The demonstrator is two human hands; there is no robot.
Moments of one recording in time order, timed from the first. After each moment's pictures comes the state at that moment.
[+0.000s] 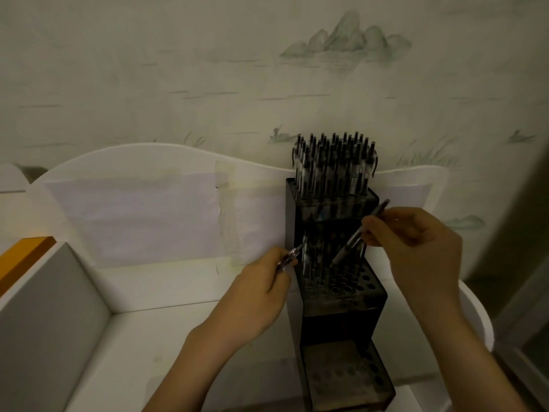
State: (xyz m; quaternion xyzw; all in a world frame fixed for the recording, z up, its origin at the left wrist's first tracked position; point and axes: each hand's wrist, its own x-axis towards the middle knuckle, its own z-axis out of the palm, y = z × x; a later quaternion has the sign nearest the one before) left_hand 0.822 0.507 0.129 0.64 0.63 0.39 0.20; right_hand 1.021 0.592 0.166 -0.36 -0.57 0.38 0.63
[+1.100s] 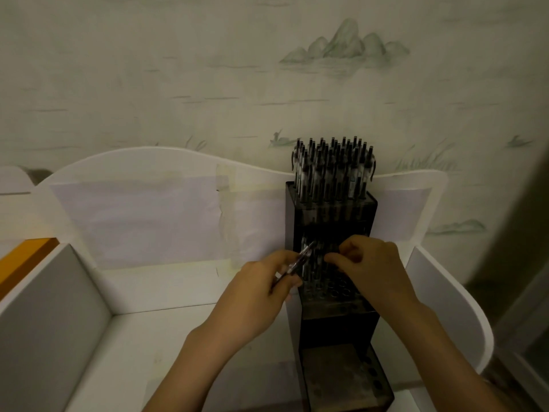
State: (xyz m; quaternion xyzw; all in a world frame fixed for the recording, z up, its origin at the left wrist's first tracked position) left_hand 0.827 0.508 0.135 0.65 0.64 0.37 0.17; right_hand 1.004 0.621 0.125 -0.46 -0.76 0.24 0.39
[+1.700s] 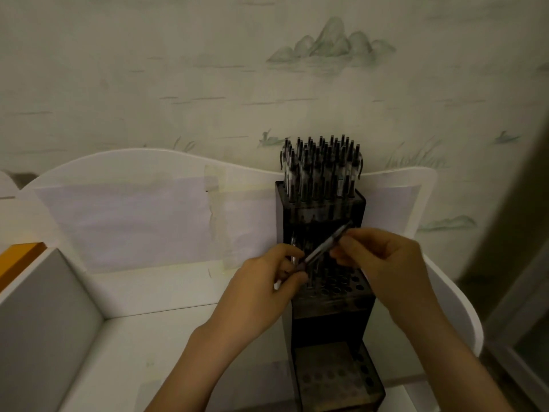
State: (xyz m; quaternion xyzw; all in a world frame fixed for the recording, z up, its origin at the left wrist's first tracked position) left_hand 0.842 0.517 0.135 0.65 0.63 0.40 0.14; right_hand 1.022 0.589 0.155 -0.34 -0.62 0.45 0.54
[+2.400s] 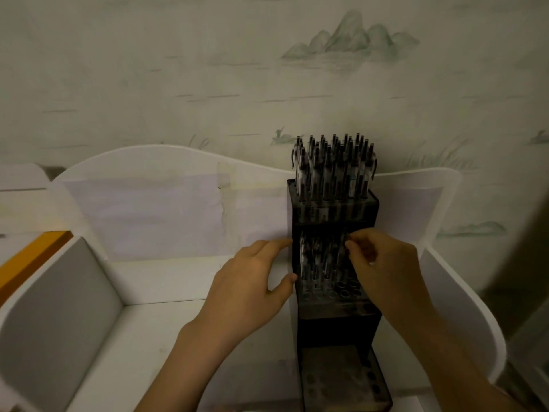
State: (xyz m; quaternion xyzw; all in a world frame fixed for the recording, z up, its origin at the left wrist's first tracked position) left_hand 0.834 0.505 0.141 0.66 0.69 0.29 -0.04; right_hand 1.021 0.624 0.125 -0.37 -0.78 0.12 0.49
